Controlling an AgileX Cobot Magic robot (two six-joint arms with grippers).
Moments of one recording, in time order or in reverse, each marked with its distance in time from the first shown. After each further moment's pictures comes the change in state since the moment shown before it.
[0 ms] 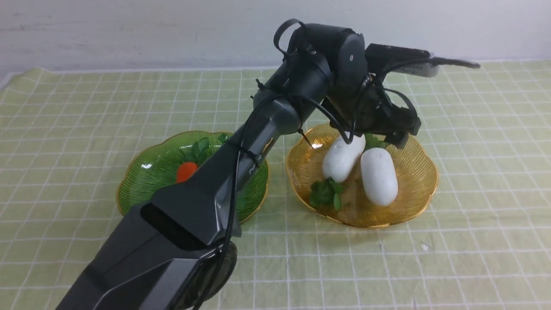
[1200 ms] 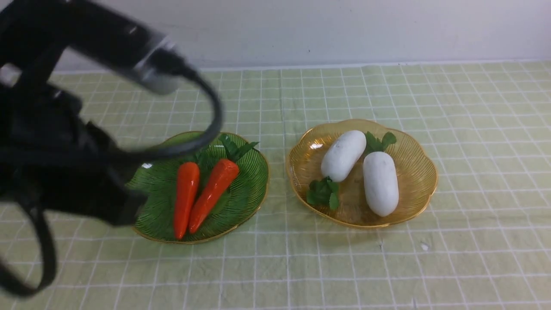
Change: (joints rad) right arm -0.001 -0.963 0.962 0.386 -0.997 -0.285; left arm -0.010 -1.723 1.831 0.393 -0.206 -0.115
